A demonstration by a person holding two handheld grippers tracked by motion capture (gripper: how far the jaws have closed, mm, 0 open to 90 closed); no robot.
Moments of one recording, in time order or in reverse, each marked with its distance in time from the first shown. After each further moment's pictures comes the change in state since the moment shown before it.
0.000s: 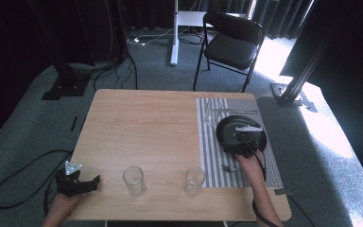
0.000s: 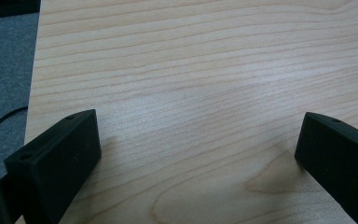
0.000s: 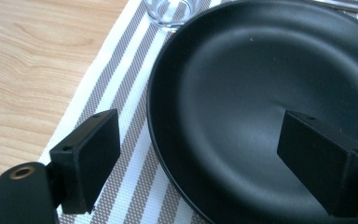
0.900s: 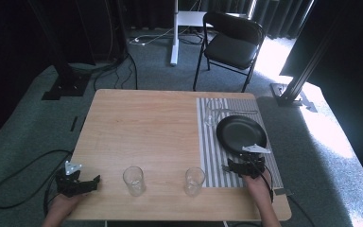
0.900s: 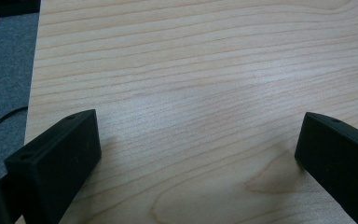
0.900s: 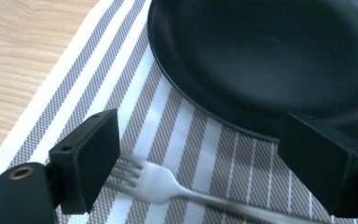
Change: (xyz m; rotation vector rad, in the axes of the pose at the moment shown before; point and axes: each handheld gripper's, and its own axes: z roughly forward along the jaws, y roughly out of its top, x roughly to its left) left arm 0.000 0.000 0.000 0.001 0.001 0.000; right arm 0.000 -0.064 -0.029 -0.027 -0.019 -0.003
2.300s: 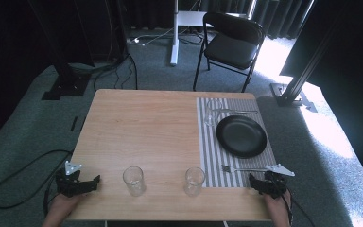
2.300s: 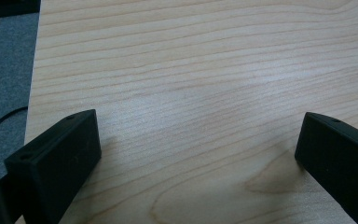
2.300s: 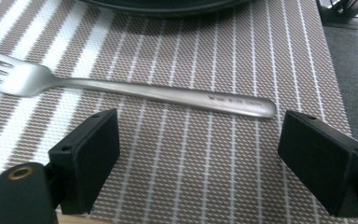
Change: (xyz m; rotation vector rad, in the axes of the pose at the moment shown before) left arm 0.000 0.000 0.000 0.001 0.000 -0.002; right arm -0.055 -0.073 -0.018 -0.014 -0.113 0.079
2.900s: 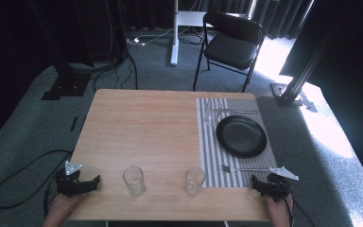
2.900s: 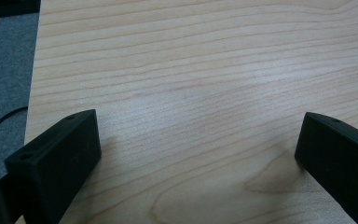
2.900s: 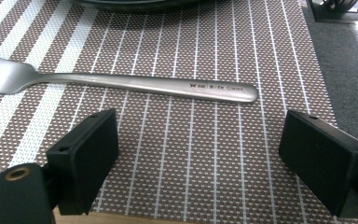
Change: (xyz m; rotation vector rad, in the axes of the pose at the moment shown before) left arm 0.000 0.000 0.000 -0.002 -0.001 0.000; right arm -0.007 -0.009 -0.002 -0.019 -0.010 0.049
